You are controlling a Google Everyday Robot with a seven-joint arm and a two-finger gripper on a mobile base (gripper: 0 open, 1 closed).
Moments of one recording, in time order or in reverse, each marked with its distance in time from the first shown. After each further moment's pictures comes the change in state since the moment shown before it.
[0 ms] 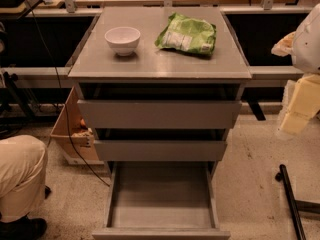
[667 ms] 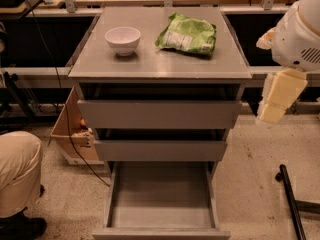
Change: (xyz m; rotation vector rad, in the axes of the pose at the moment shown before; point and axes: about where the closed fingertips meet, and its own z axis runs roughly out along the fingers) arm -0.021 -0.022 0.015 0.036 -0.027 -0.022
